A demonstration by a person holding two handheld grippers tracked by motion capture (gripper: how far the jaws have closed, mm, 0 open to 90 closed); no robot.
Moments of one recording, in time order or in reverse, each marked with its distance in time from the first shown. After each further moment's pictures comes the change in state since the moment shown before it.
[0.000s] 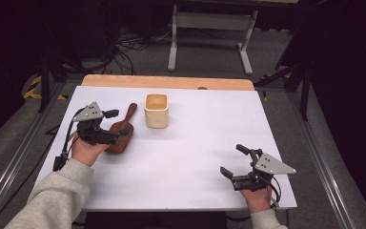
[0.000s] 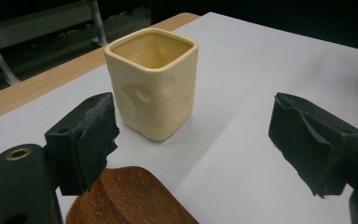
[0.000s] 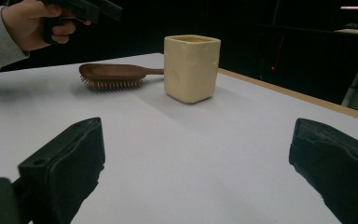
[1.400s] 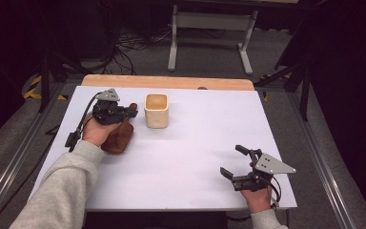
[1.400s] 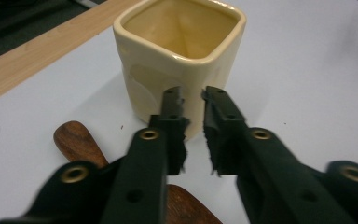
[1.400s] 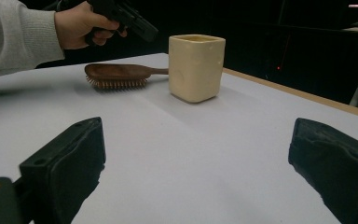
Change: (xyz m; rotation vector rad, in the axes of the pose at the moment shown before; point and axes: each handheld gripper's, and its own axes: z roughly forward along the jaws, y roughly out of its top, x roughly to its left) left arm 0.044 0.016 0.055 0.205 -0.075 0.011; right arm -0.001 -0.002 0.000 -0.003 0.022 0.006
